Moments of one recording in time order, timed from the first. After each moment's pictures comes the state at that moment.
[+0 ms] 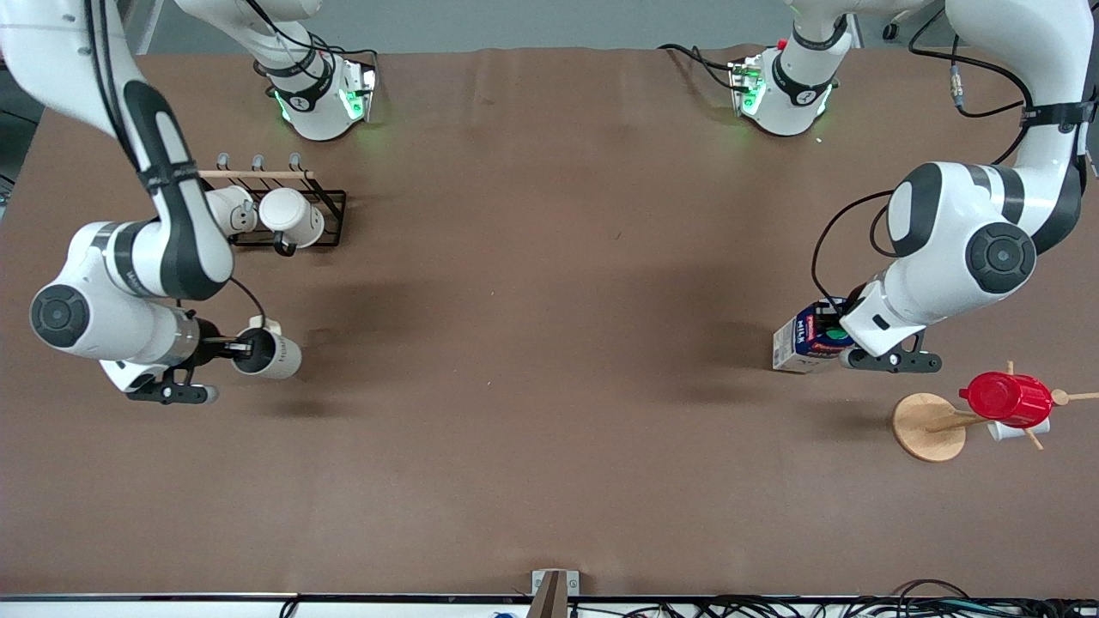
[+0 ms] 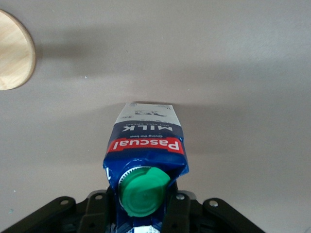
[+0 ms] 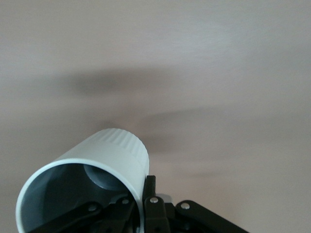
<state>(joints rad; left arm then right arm) -0.06 0.27 -0.08 -1.86 0.00 2.03 -0.07 0.05 0.39 -0.01 -1.80 0.02 2.05 0.15</state>
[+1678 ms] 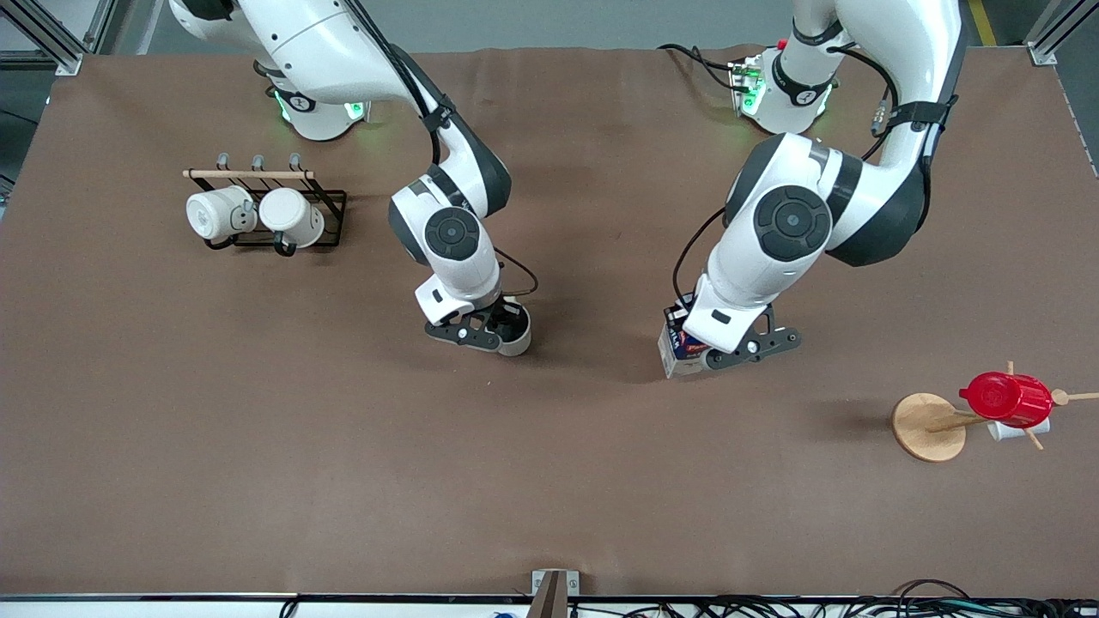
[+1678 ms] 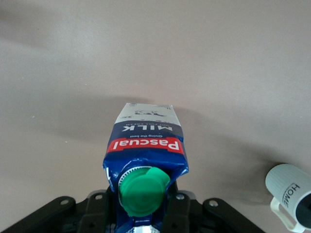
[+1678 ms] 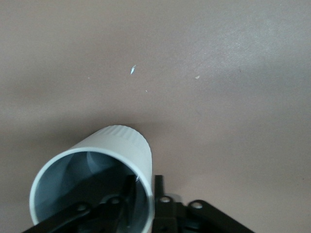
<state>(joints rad) -0.42 0.42 -0.09 -1.54 -0.01 1.92 -0.76 0.66 0.60 -0.01 -1.72 0.02 2.32 0.88</state>
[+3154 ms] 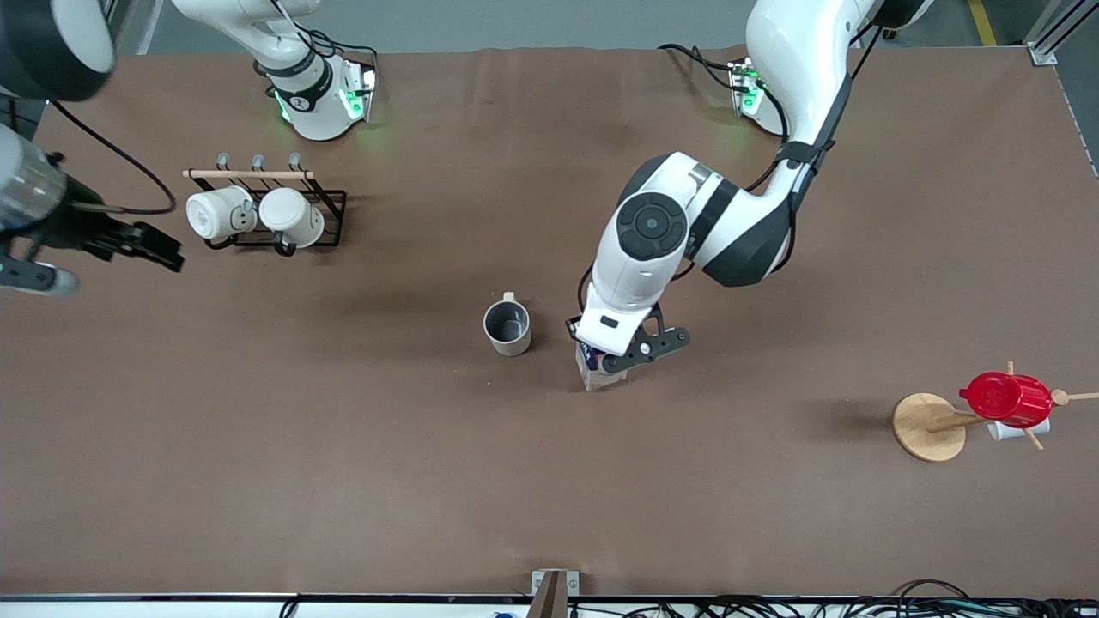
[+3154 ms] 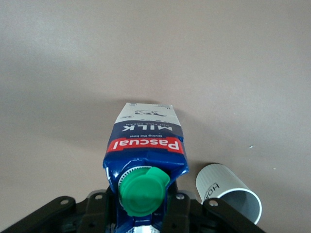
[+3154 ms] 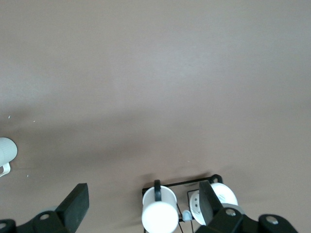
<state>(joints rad) -0.59 0.64 -0.09 -1.30 -0.01 1.98 -1.00 0.05 0.00 -0.05 -1.65 -0.03 1.62 0.18</state>
